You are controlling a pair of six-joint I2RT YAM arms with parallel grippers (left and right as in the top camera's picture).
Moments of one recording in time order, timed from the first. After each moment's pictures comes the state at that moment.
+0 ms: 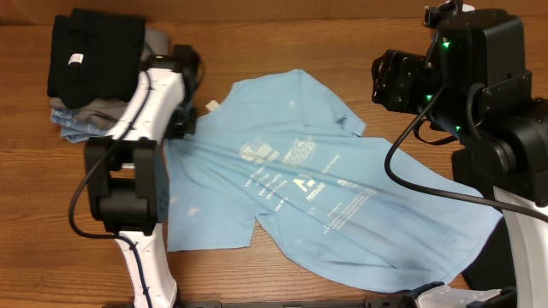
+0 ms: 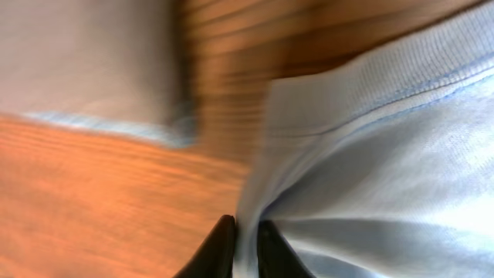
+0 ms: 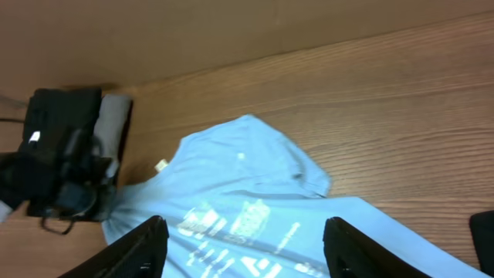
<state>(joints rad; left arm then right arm) -0.08 2.16 1.74 -1.22 -0.36 -0.10 0.37 1.49 2.13 -1.37 0.10 0.46</state>
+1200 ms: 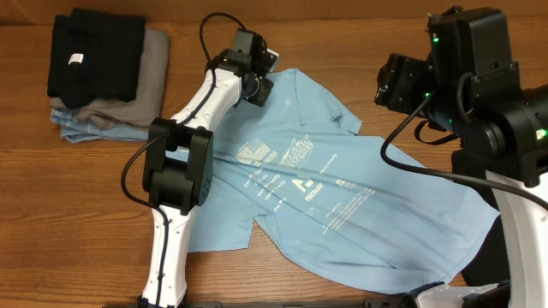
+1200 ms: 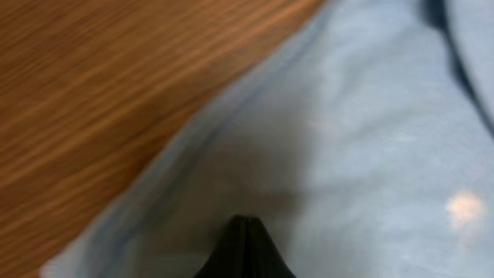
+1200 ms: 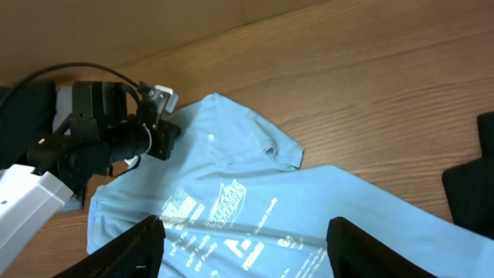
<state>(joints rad) -0.30 2.44 1.96 -0.64 0.06 0.19 0.35 1.53 2.13 -1.46 0.14 0.53</state>
